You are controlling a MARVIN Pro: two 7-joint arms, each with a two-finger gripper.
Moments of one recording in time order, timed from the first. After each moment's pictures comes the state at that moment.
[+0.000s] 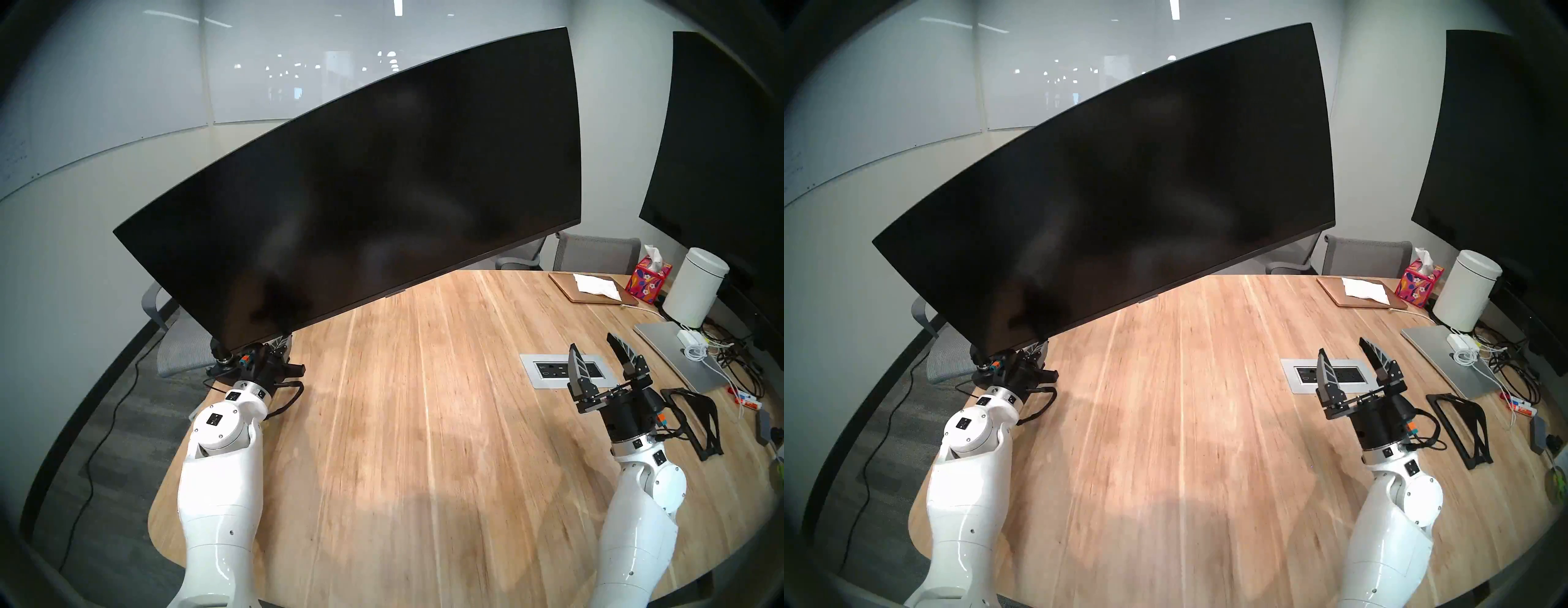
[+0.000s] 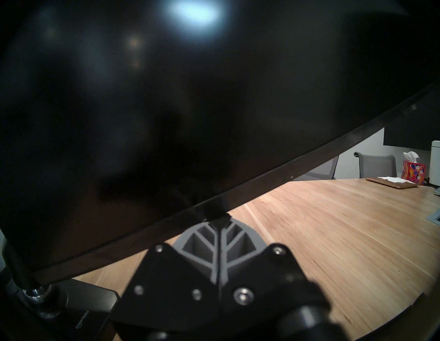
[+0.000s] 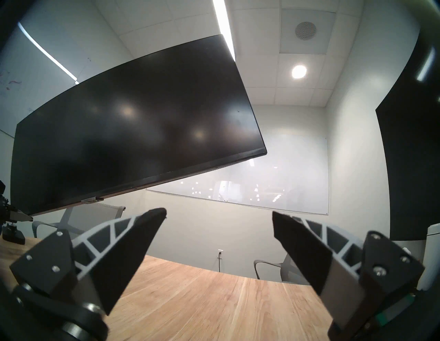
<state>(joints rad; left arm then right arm) 1.46 -1.60 -1.90 -1.40 0.04 -0.12 -0.46 -1.63 -1.64 2.27 -1.62 0.32 -0.49 1.05</state>
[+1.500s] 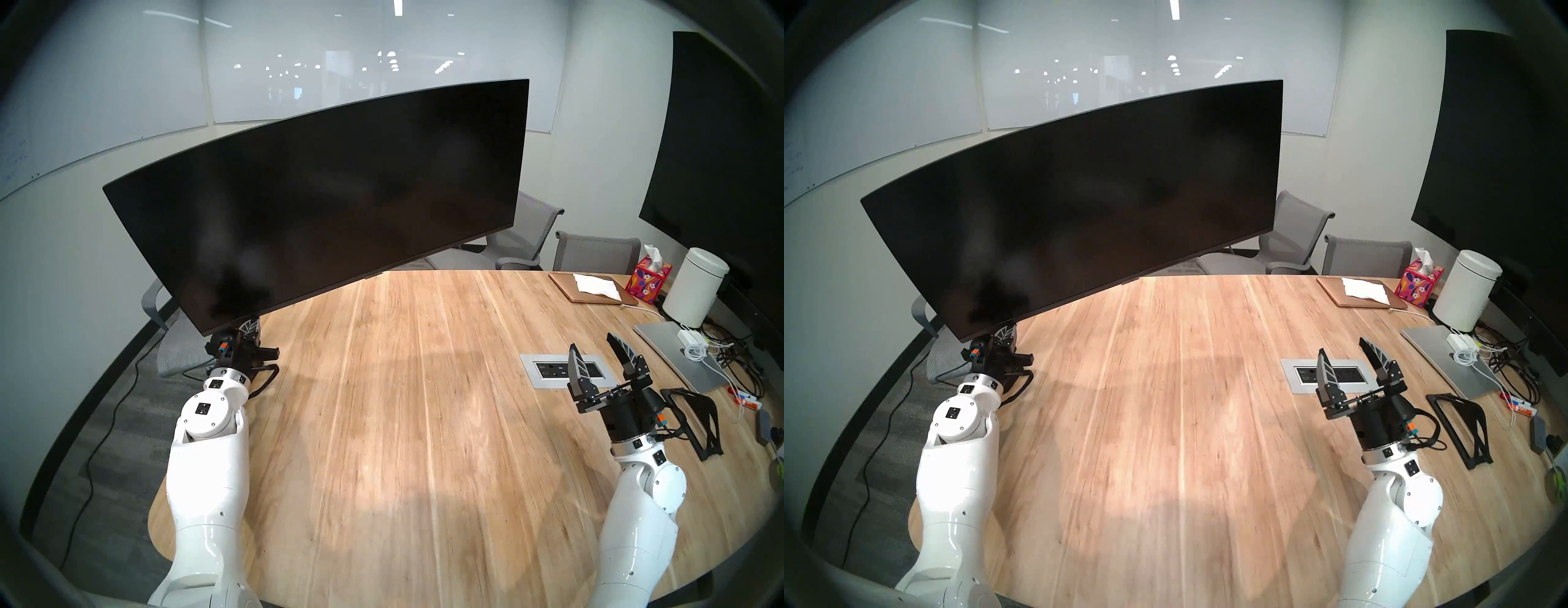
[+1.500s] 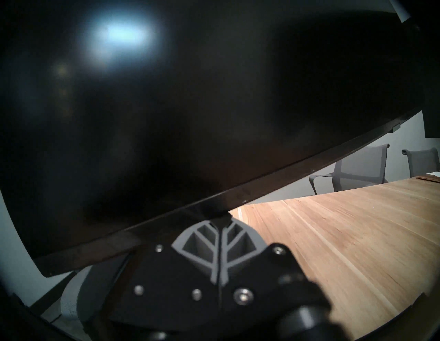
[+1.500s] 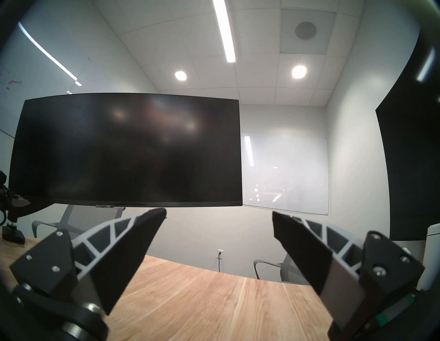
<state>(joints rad) 1.40 -1.57 -1.96 -1.35 0.13 -0.26 -0.30 -1.63 -1.64 2.27 -1.62 0.32 -0.49 1.05</state>
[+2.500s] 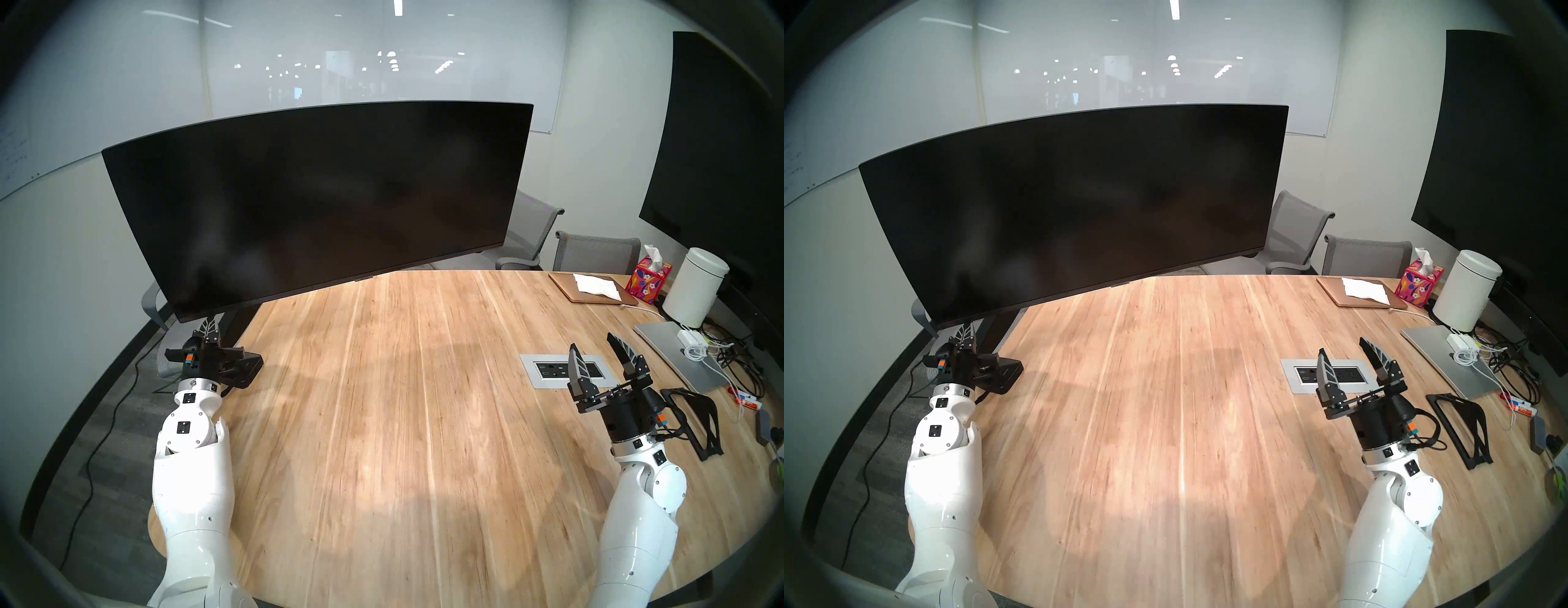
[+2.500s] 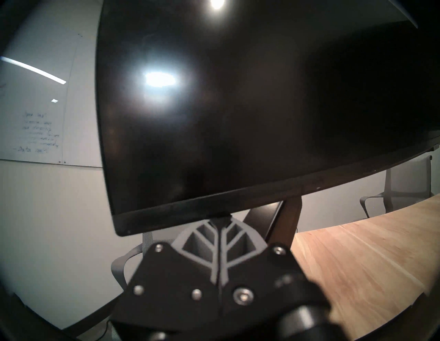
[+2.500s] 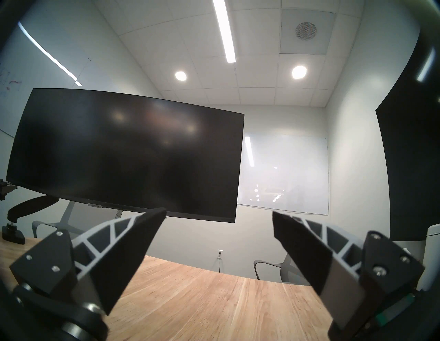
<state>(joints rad) 1.41 -1.56 -2.08 -1.32 0.14 -0.46 -0.21 -1.63 -1.64 2.27 -1.62 0.32 -0.49 1.05</state>
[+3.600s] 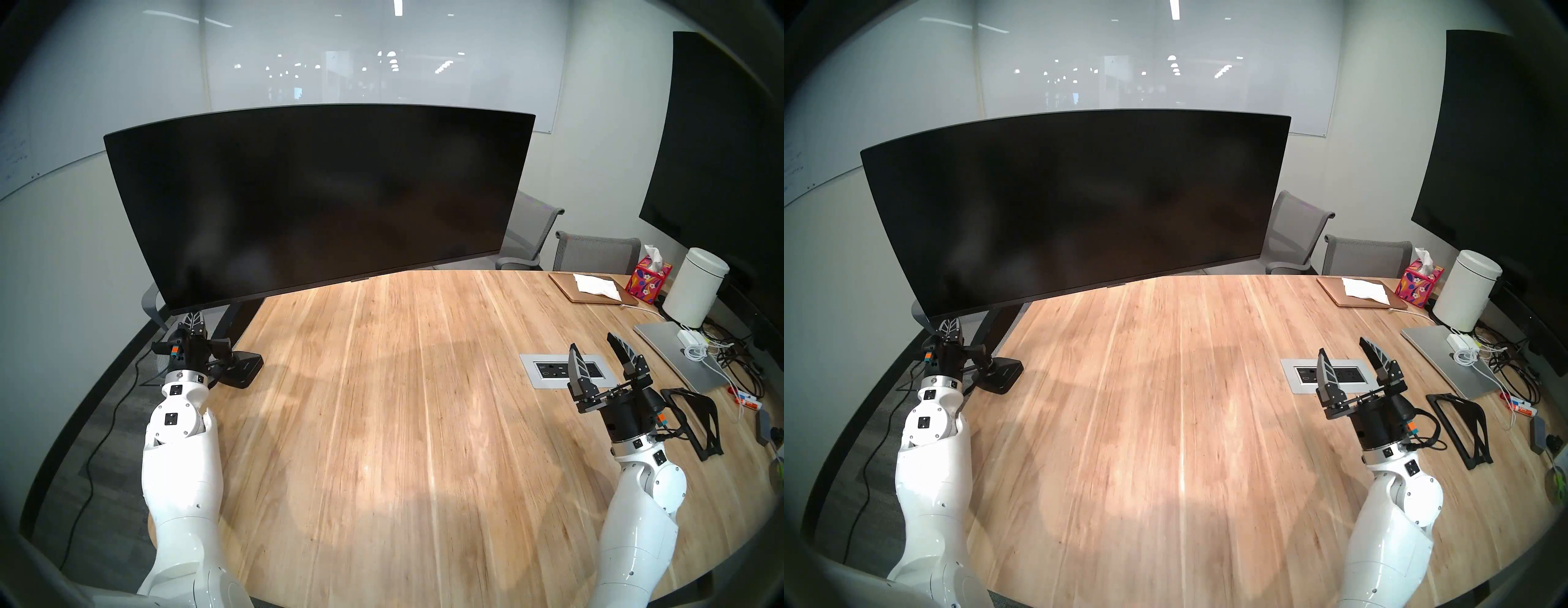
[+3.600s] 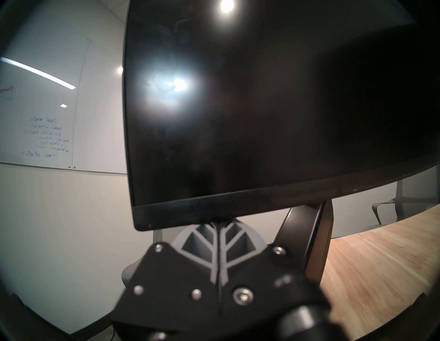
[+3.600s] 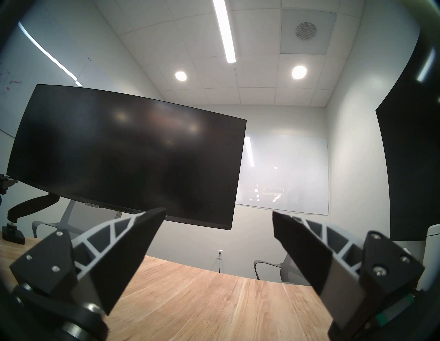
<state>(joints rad) 1.36 -1.52 -2.10 -1.28 0.12 -0.47 -0.22 -1.63 -1.64 2.27 -1.62 0.32 -0.49 1.05</state>
